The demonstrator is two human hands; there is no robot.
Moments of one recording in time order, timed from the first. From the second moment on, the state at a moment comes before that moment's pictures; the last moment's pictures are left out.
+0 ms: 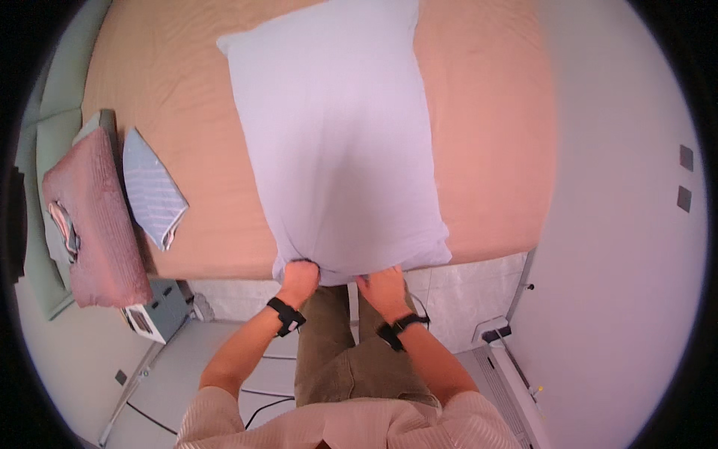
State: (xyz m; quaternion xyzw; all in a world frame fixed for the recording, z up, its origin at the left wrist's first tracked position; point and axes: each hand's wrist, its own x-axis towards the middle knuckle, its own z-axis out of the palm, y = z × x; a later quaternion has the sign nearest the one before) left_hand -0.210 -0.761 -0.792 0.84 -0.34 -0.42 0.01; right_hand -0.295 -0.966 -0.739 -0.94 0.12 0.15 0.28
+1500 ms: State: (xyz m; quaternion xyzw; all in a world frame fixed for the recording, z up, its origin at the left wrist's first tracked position) left_hand -0.114 -0.818 -0.775 0.83 0.16 -0.18 0.50; right_hand -0.244 -1.150 -0.742 -0.54 0.41 0.17 0.72
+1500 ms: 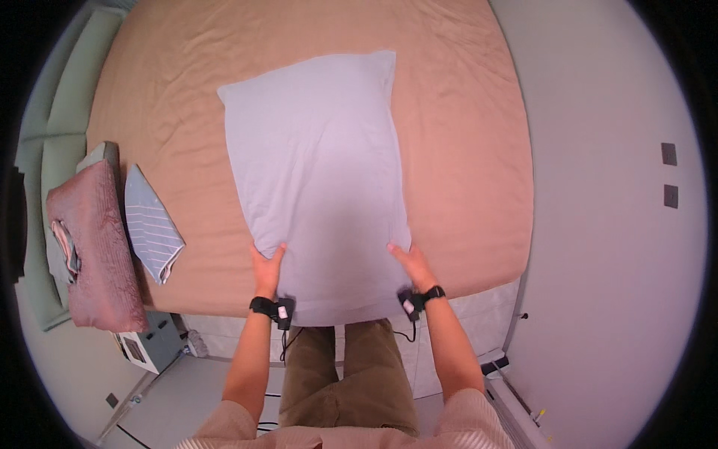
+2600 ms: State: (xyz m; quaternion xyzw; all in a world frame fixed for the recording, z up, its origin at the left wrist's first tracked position) left_hand -0.064 -0.697 -0.715 0.81 0.08 -0.30 0.50; right_hand -0.200 -1.080 -0.671 -0.90 0.26 -0.06 0.35
